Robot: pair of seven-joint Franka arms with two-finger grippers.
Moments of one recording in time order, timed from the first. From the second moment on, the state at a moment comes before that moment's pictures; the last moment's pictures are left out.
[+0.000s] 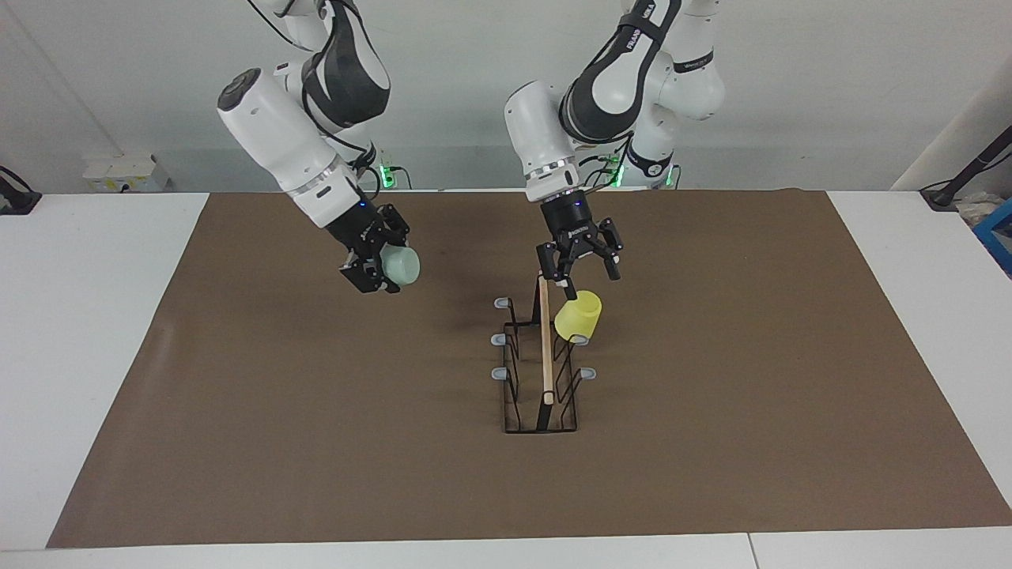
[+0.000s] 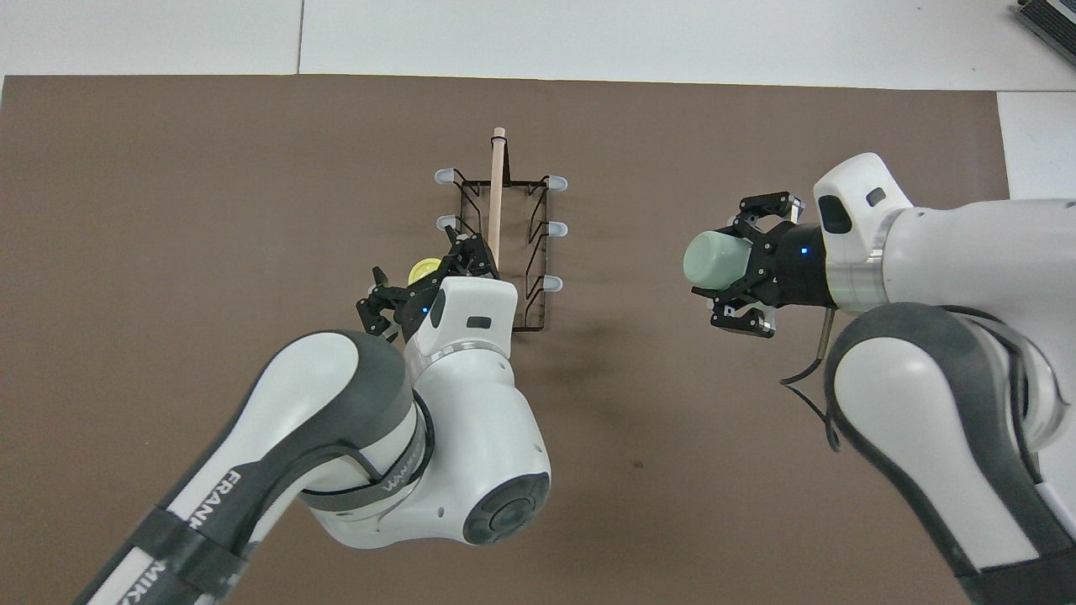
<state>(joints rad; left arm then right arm) -0.83 0.04 0.14 -2.03 1.04 2.26 -1.80 0.12 -0.03 0.06 -2.00 0.62 2.18 -1.42</state>
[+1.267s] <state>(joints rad) -0.28 -0.05 0.15 -1.95 0.07 2.20 -0.16 -0.18 -0.10 0.06 -2.17 1.42 1.78 -2.01</state>
